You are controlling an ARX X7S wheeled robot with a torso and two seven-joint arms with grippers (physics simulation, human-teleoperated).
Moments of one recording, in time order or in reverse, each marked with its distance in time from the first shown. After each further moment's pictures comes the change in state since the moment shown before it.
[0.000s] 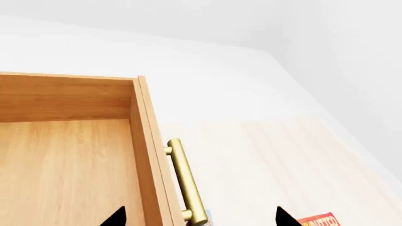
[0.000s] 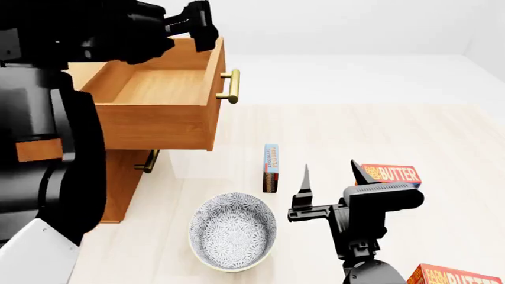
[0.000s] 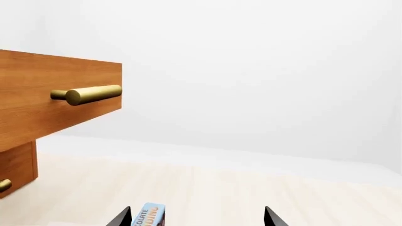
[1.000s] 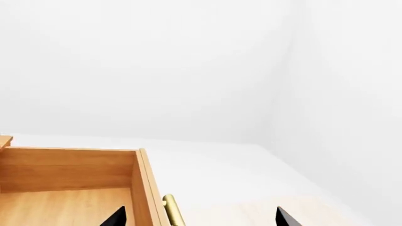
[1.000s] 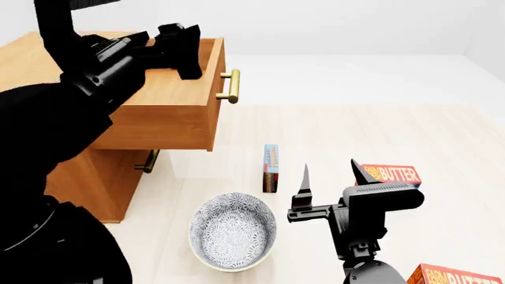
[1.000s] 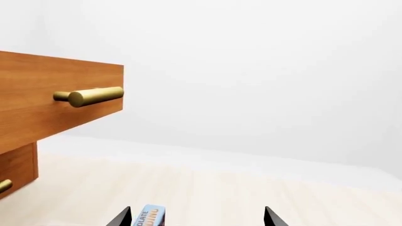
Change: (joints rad) left arm 0.546 -0.023 -0.164 1.072 -0.450 -0.080 -0.326; right arm 0.002 0.012 -0.014 -0.013 -0.001 0.002 0.012
